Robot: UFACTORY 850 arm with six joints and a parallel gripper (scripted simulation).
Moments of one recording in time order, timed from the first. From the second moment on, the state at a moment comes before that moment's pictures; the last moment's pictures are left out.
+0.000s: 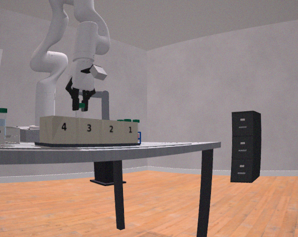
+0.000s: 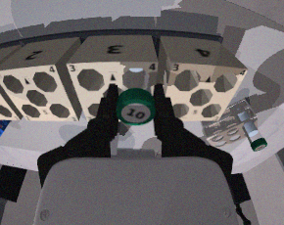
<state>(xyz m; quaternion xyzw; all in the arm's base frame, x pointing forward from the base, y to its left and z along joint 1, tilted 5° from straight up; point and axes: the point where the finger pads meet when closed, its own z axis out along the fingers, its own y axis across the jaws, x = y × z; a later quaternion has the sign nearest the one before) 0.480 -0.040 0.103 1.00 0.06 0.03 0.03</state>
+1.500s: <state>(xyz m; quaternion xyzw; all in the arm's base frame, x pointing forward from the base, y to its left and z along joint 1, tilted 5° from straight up) 0.475 -0.036 0.178 1.00 0.06 0.03 0.03</state>
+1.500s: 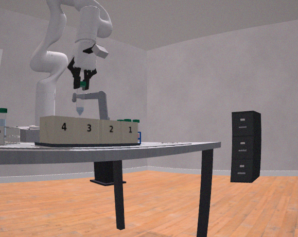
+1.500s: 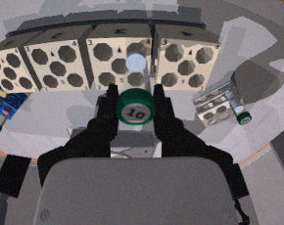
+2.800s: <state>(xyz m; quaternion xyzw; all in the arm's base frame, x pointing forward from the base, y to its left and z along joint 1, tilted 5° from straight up) 0.447 -0.014 0.208 1.00 0.06 0.03 0.03</state>
